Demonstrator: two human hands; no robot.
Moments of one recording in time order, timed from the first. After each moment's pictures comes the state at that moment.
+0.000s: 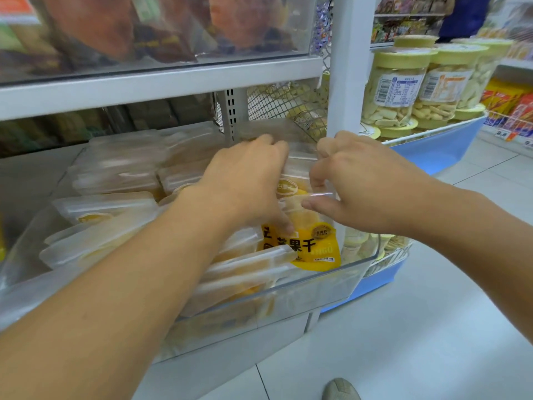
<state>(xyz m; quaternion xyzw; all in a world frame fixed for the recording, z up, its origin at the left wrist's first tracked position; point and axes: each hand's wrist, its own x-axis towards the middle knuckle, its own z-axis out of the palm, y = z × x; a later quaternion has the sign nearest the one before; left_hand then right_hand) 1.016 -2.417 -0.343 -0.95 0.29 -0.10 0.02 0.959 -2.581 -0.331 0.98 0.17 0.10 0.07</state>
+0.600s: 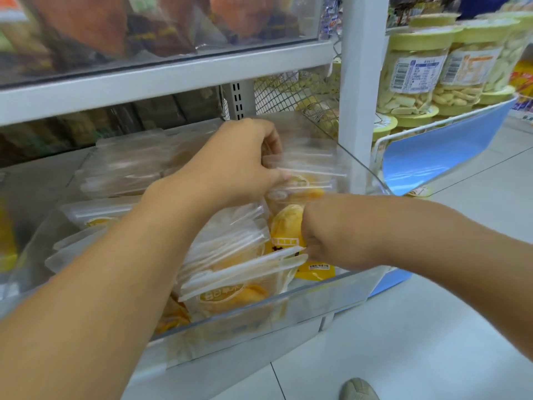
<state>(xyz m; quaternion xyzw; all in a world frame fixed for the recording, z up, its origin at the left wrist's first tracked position) 1.028 -2.397 -0.335 -0.94 0.26 -0.08 -0.22 0.959 -2.544 -0.352 0.97 0.17 -0.18 0.07</state>
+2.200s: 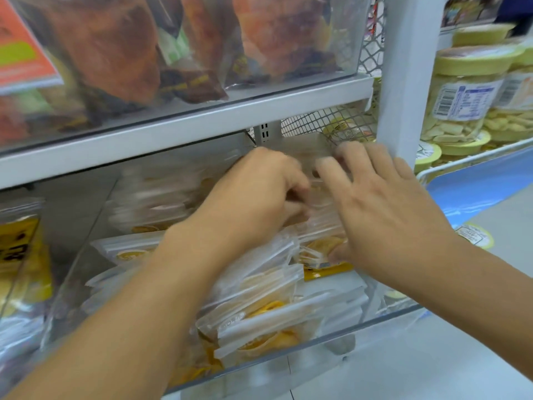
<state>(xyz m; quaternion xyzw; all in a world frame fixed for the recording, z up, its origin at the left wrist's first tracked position) 1.040 -2.386 -0.331 -0.91 0.34 -0.09 -0.20 0.990 -2.556 -0.356 0.98 0.10 0.17 0.10</state>
